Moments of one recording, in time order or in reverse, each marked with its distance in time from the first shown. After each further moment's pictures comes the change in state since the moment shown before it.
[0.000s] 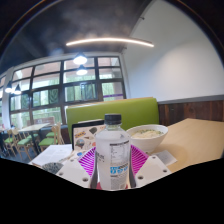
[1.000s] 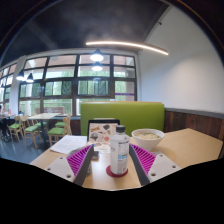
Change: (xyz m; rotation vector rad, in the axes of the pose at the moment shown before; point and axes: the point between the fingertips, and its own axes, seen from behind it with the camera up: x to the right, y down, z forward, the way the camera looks) arm -0.042 -0.032 -0.127 -0.045 -0.098 -0.132
